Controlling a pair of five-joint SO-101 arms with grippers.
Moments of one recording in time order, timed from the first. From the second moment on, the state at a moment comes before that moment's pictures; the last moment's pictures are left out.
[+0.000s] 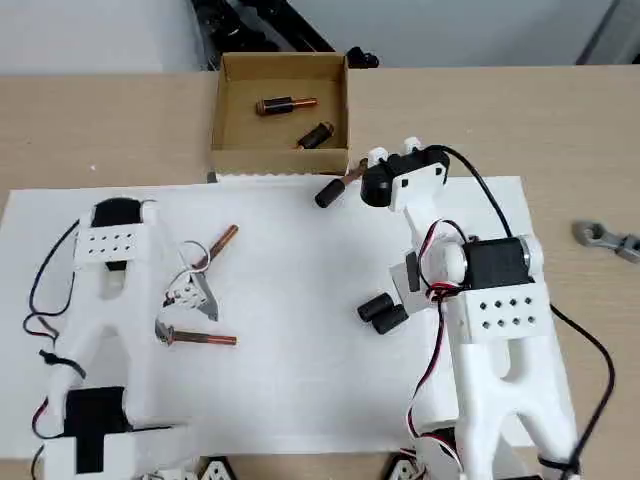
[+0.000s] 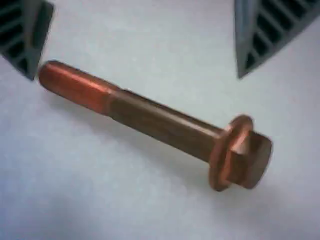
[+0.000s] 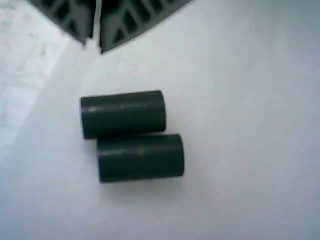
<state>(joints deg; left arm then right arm) -9.4 -6.1 26.9 96.0 28.7 -10.8 -32.8 22.0 90.3 14.3</state>
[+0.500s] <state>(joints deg) -9.4 -6.8 41.9 80.0 29.9 -10.8 -32.8 22.0 90.3 14.3</state>
